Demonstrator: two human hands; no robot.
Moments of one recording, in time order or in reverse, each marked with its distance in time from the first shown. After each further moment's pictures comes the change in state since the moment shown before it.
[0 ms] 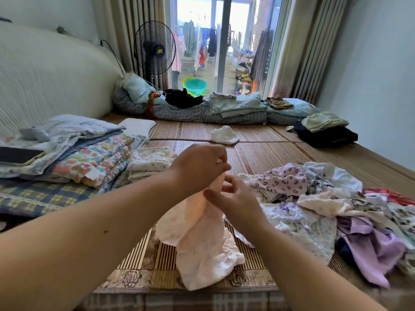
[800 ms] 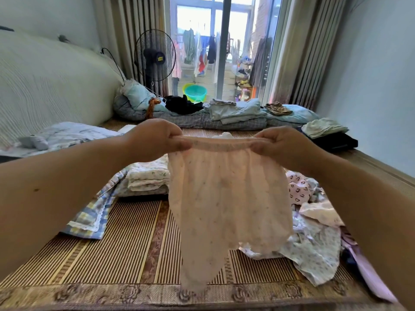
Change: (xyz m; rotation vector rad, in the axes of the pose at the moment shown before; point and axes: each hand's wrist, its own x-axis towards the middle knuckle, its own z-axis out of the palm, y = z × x) left_hand 0.020 -0.061 -0.079 0.064 -0.105 -0.096; right_hand 0.056 -0.084 -0.110 -0.546 -0.013 -0.279
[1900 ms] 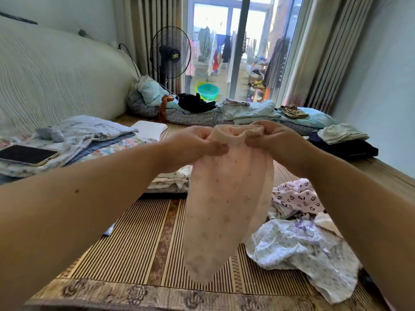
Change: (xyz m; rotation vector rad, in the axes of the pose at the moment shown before) left_hand 0.013 0.007 0.030 -0.927 -0.257 -0.036; right_hand 0.032 -0.030 0.031 0.575 -0.131 0.019
